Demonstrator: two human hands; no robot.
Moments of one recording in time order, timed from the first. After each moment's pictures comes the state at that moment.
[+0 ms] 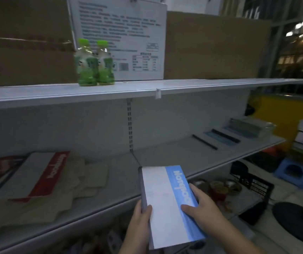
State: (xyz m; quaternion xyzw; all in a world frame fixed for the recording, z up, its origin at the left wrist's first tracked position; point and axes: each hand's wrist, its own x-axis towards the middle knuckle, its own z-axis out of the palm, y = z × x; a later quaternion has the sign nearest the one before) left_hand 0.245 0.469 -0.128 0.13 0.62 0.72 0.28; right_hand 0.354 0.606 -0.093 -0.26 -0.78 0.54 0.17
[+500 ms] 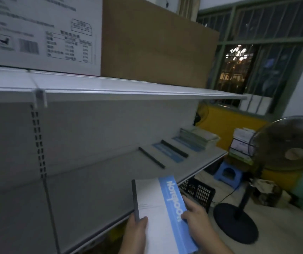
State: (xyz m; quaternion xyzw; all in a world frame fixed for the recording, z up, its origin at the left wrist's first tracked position) left_hand 0.259 0.719 -0.143 0.17 0.63 0.66 0.37; right_hand 0.380 0.818 -0.116 -0.44 -0.65 0.57 0.26
